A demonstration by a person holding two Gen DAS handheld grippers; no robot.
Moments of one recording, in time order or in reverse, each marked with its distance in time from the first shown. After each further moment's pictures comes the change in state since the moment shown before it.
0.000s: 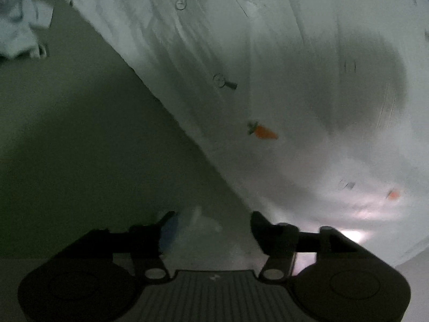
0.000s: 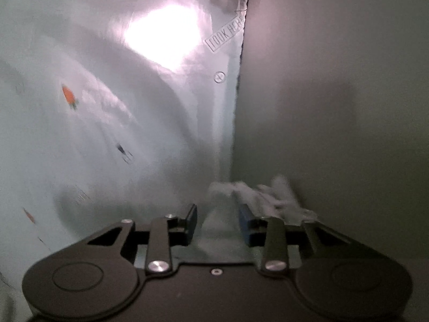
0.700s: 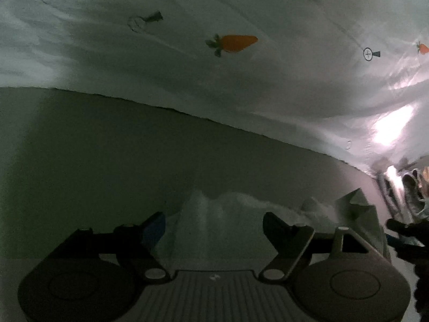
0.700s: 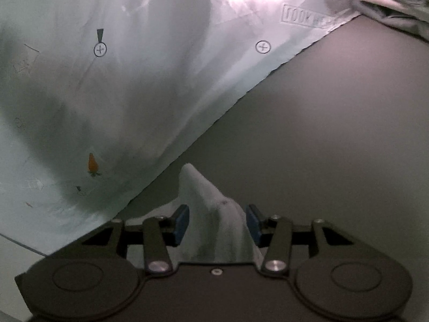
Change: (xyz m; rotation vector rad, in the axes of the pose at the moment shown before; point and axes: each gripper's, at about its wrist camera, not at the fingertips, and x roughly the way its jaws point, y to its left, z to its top) left arm 0.126 -0.041 0.009 0.509 0.251 0.102; right arm 0.121 0.062 0.017 -0.594 0.200 -0.286
